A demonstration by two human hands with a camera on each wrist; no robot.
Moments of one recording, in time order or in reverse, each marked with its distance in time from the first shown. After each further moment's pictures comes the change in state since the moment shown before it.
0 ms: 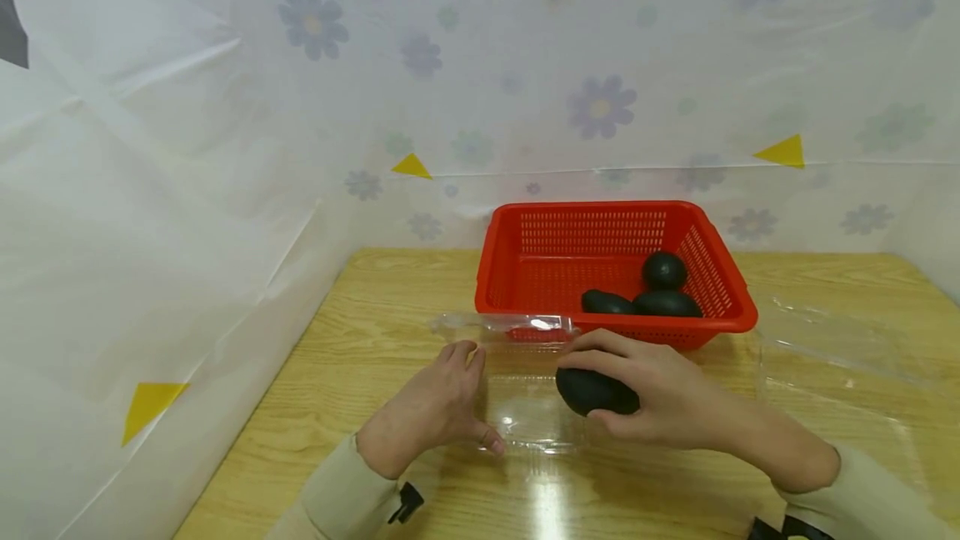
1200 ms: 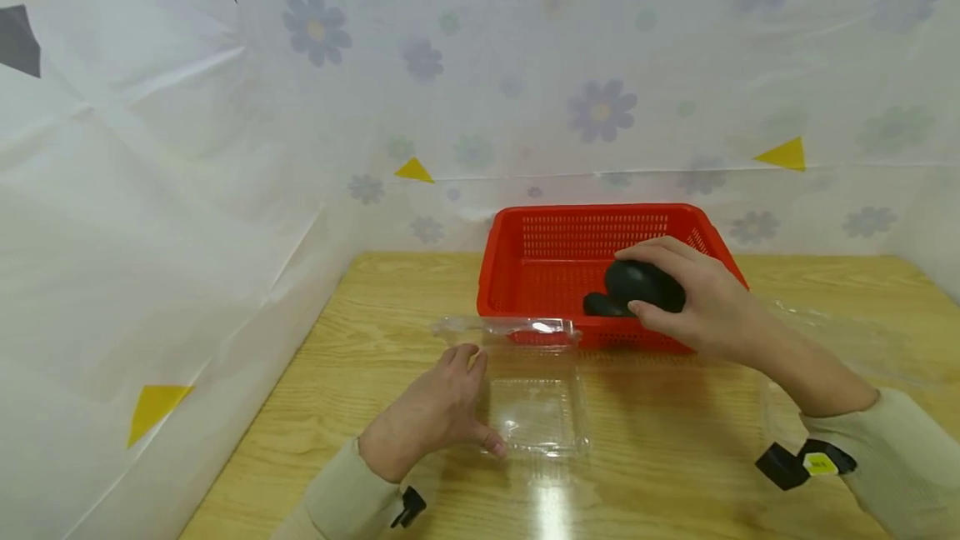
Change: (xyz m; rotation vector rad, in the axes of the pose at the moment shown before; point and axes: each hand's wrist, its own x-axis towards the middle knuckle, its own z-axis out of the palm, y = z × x) left_hand 0.000 0.001 -0.002 -0.044 -0.048 -0.033; right_hand 0.014 0.041 -0.061 -0.005 0.203 0.264
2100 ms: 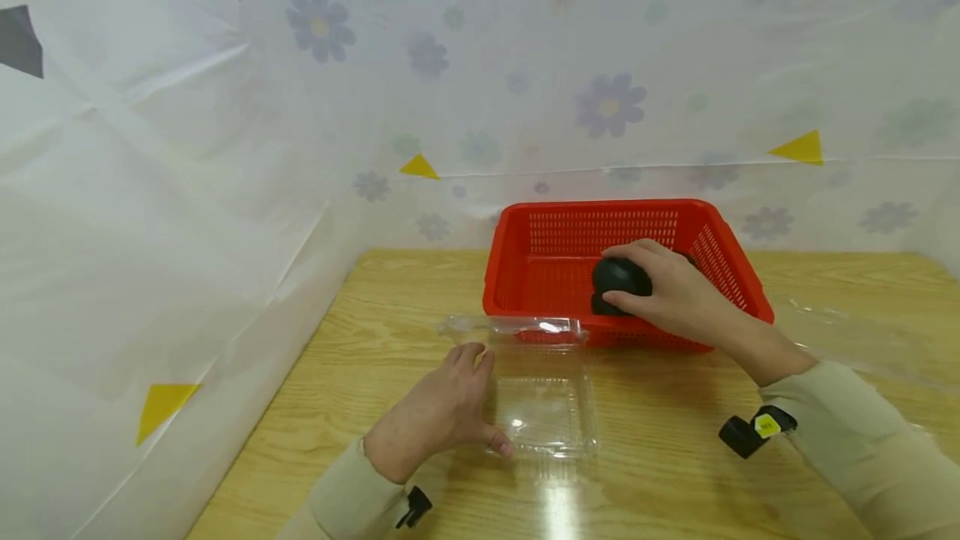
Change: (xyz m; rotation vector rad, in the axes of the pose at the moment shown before) left_hand -0.004 0.003 -0.001 0.007 -0.005 -0.010; right_hand 0.024 0.024 0.036 0.006 -0.130 0.175
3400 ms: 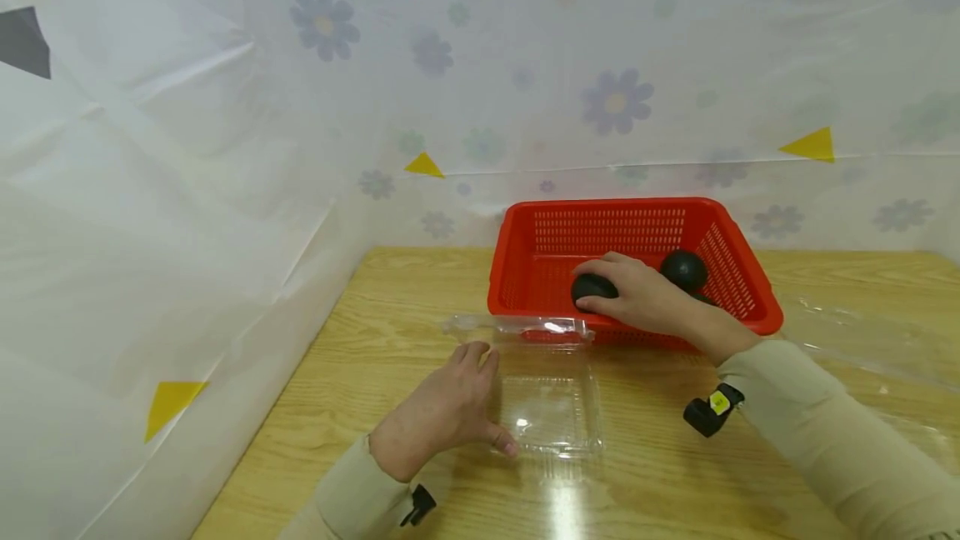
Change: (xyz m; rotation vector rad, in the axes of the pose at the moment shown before) left_hand -0.002 0.001 -0.001 0.021 -0.015 -0.003; right_hand 0.029 0.002 0.036 -0.006 -0.184 -0.026
